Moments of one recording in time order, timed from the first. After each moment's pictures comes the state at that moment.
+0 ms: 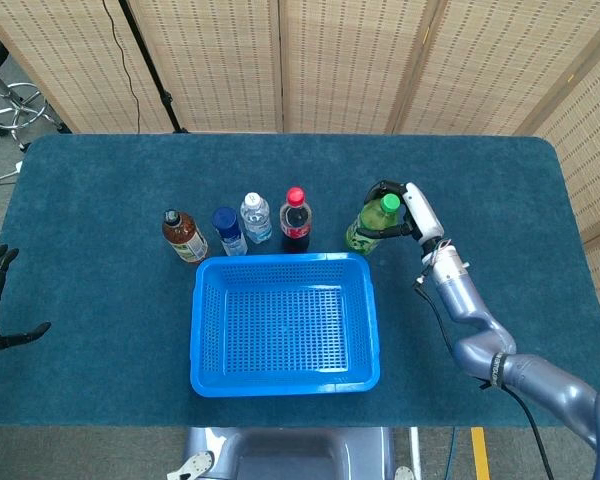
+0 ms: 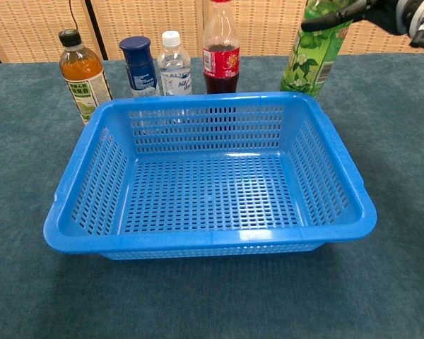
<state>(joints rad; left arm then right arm) -0.14 -1.04 -0.13 -1.74 1.32 1.39 -0.08 0.80 -1.49 0.38 -1.16 -1.27 0.87 0.87</state>
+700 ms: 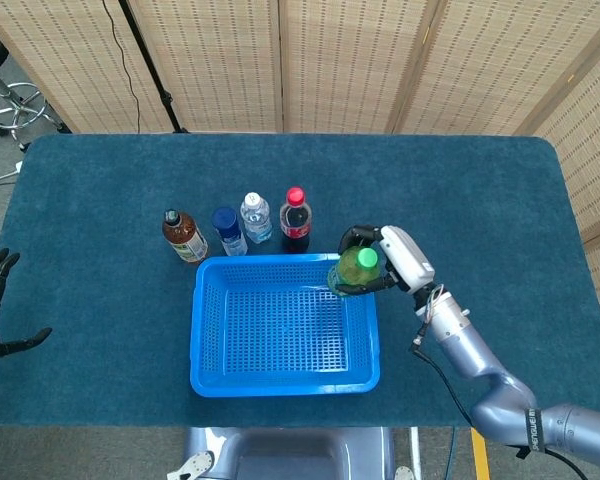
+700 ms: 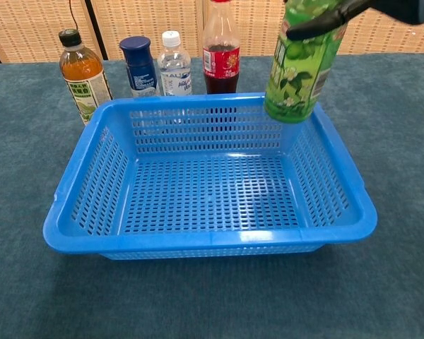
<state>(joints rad) -0.12 -1.03 -0.11 -1.75 1.38 1.43 -0.10 0.70 -1.32 0.32 -1.71 -1.30 1.00 0.51</state>
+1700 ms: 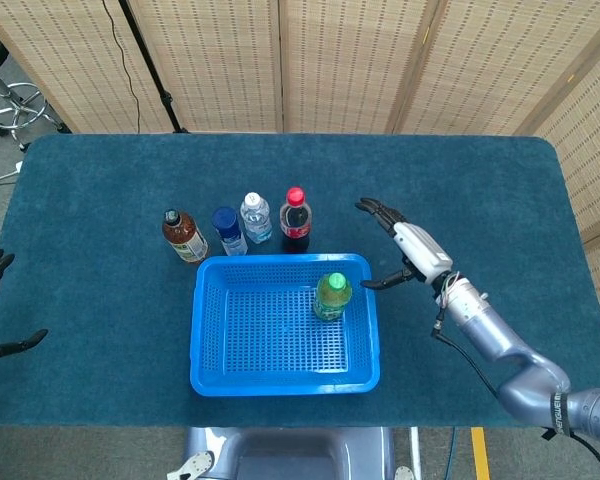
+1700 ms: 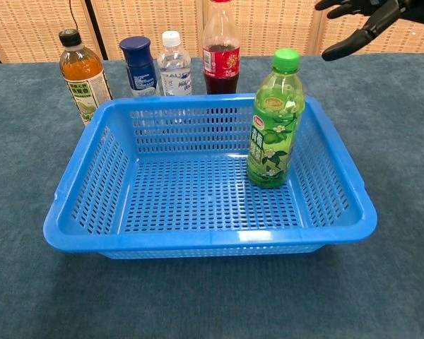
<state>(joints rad) -0.11 -1.02 -0.10 -1.74 1.41 1.44 -0.14 0.75 -1.17 0.28 -1.60 -1.32 0.80 0.64</state>
